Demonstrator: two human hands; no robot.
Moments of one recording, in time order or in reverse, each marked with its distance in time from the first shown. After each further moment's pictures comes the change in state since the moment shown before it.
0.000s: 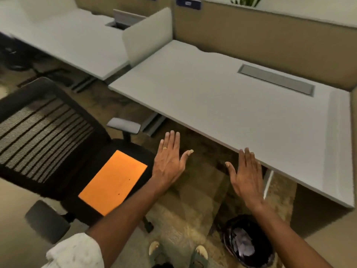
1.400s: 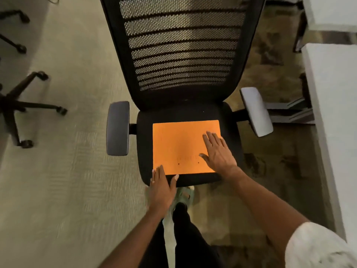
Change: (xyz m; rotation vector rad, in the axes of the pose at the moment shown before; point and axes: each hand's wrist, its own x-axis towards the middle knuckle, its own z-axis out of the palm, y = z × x) left_hand -0.127 -0.262 0.162 -0.635 0.032 -1.545; right_hand 0.133 -0.449 0.314 -0.459 -0.619 -1.390
